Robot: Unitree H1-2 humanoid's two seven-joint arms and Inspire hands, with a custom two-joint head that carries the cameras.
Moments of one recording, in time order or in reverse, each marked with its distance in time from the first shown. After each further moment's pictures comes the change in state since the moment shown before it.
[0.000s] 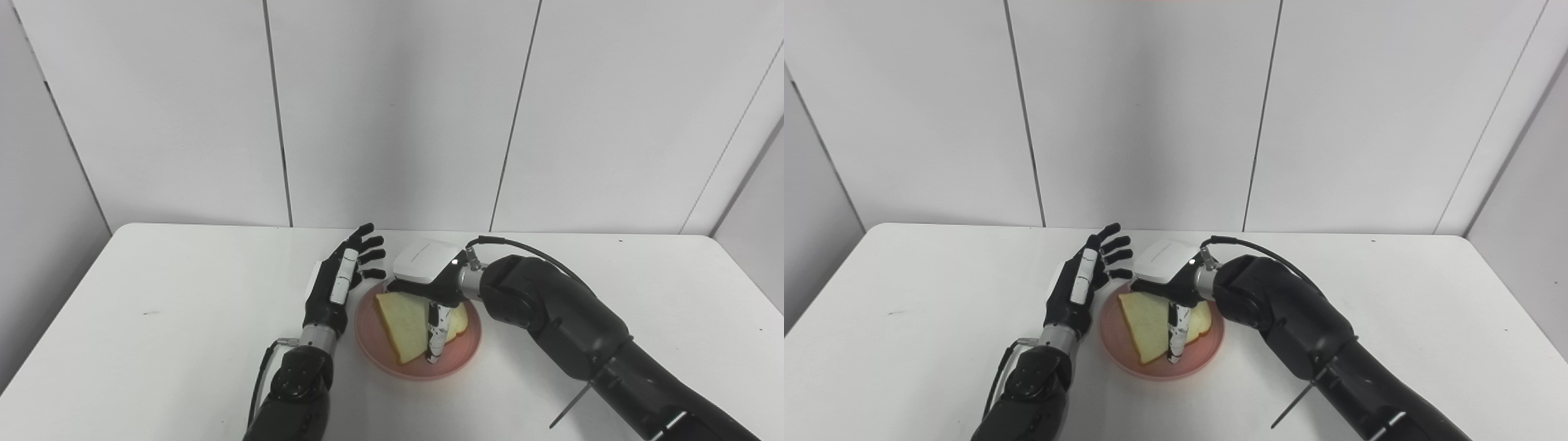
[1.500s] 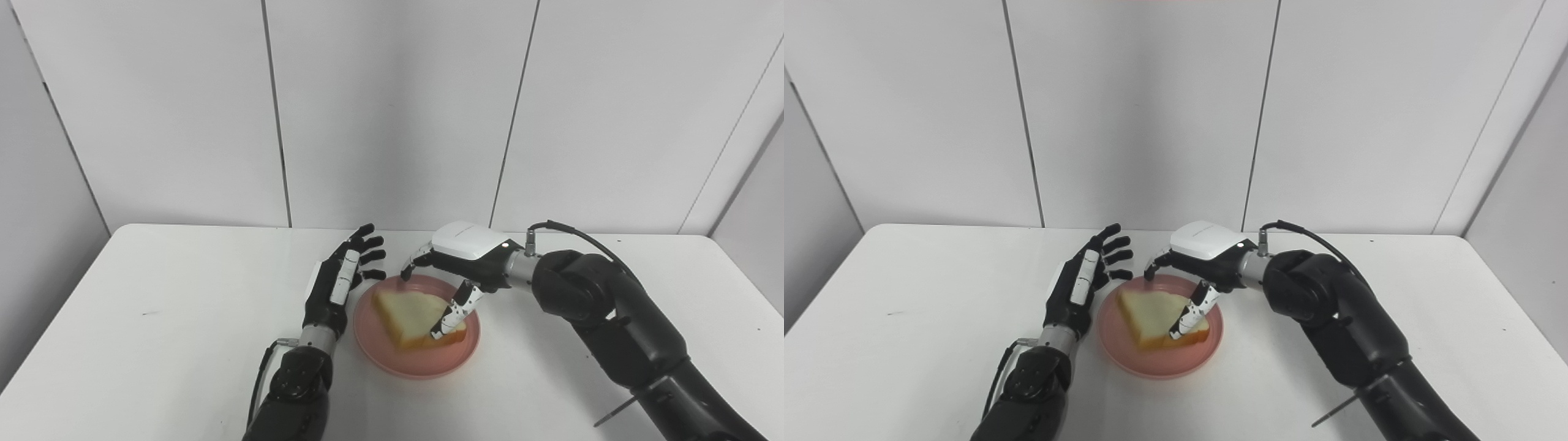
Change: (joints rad) left arm 0.003 0.001 0.001 -0.001 -0.001 0.000 -0.007; right arm 0.092 -0.063 -0.214 -0.147 0.185 0.012 0.069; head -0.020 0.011
